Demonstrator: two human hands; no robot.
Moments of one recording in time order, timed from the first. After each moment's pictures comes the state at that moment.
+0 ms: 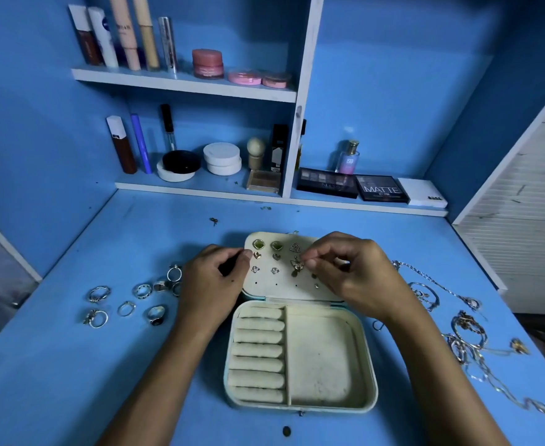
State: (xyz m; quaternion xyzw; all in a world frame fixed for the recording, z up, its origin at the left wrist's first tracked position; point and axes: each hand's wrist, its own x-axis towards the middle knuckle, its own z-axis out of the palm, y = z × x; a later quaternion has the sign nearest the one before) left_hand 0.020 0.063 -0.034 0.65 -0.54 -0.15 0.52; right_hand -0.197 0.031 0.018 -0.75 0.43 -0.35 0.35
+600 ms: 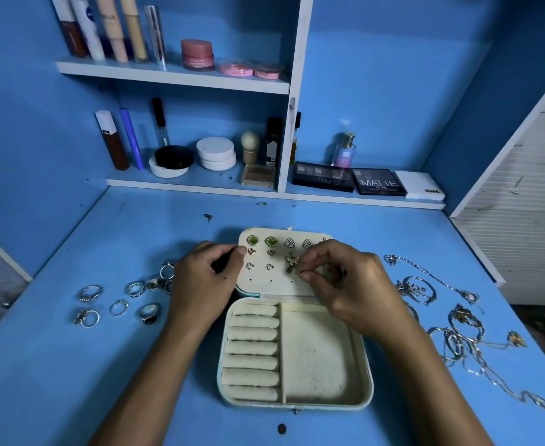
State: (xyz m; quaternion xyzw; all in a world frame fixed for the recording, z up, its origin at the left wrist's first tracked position) left_hand 0.021 0.063 -0.035 0.65 -0.53 -0.17 0.51; right_hand -0.201 0.046 -0.003 -0.79 0.42 -0.37 0.23
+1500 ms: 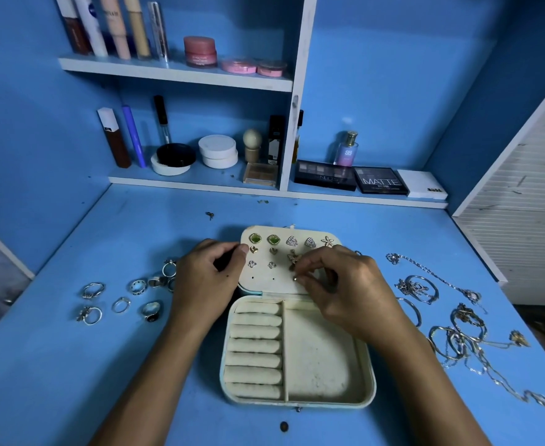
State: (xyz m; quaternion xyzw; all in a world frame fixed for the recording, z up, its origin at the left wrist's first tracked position) left_hand 0.022 0.063 -0.035 0.65 -0.53 -0.17 0.51; right_hand -0.196 0.047 -0.013 -0.81 0.44 -0.35 0.15
